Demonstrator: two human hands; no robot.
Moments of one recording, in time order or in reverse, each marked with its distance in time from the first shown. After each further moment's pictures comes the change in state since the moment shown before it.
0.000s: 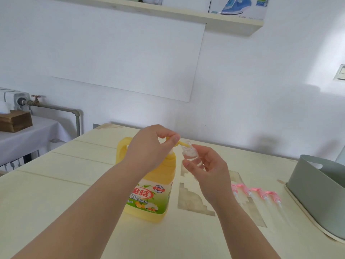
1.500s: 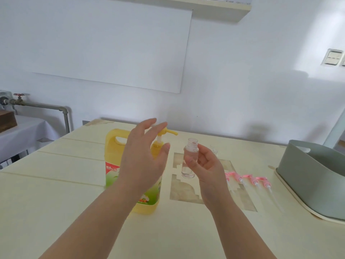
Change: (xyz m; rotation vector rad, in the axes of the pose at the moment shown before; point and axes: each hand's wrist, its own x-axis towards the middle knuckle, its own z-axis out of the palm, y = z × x) left_hand -0.036 -0.005 0.031 0.065 0.189 0.232; right_hand -0.013 0.030 -0.017 0.366 0.052 0.178
